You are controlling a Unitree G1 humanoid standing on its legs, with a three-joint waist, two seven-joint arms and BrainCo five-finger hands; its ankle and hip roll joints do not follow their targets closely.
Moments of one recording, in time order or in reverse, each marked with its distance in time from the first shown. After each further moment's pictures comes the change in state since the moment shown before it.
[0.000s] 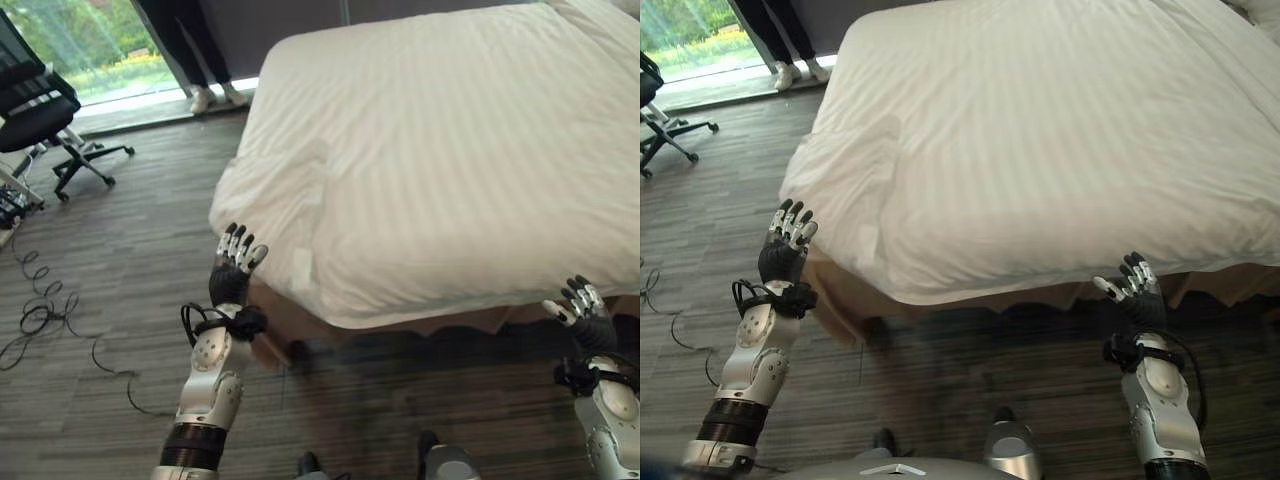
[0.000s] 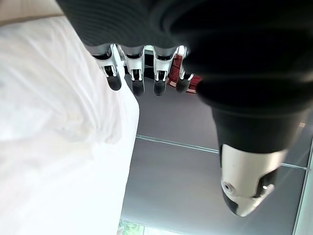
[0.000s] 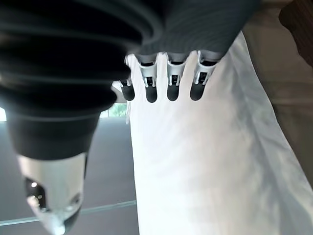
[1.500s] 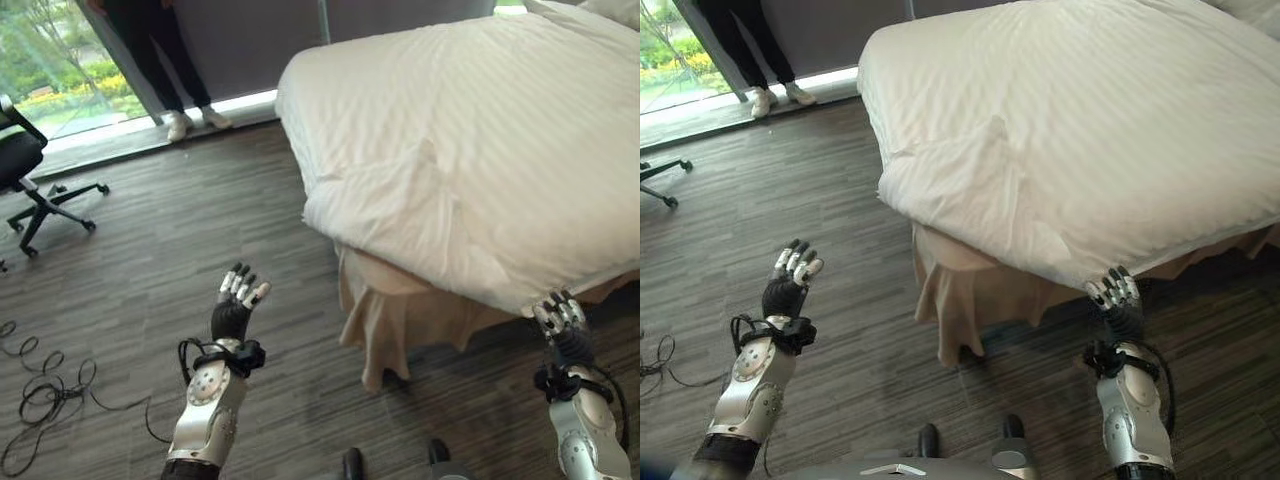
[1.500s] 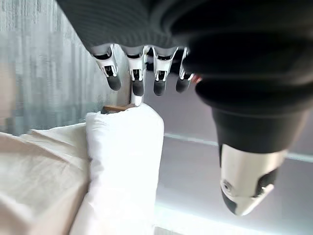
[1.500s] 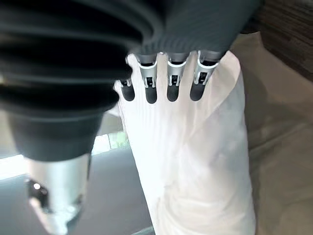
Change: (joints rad) left arm 0.162 0.026 -0.028 -0.029 0.042 0.027 -0.019; right arm -0.003 0.156 0.015 0.013 0.082 -0.006 -0.015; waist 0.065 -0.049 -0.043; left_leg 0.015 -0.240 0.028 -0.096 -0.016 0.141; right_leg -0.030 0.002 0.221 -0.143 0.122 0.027
